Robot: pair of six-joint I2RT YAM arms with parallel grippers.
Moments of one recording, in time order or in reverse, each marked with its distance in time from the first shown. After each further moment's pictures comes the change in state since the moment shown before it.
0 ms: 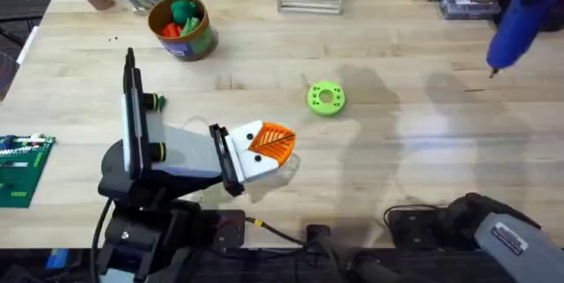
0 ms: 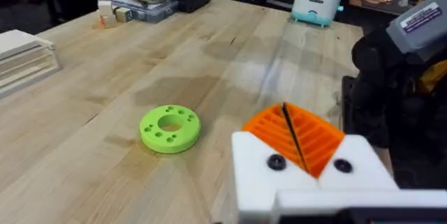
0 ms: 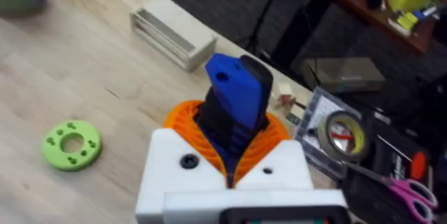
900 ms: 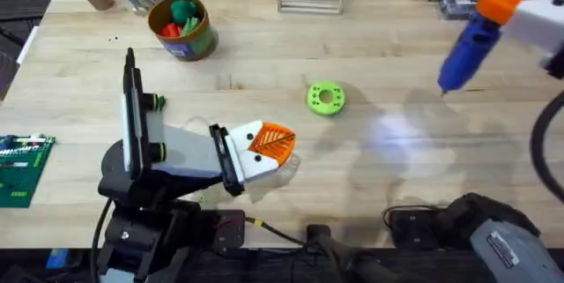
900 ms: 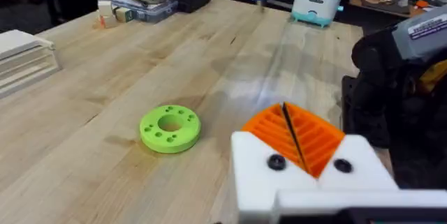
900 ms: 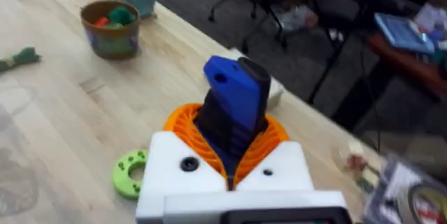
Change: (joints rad) left arm 0.000 0.000 0.000 0.000 0.000 0.000; right arm 0.025 -0.208 -0.305 0.241 -0.290 0.148
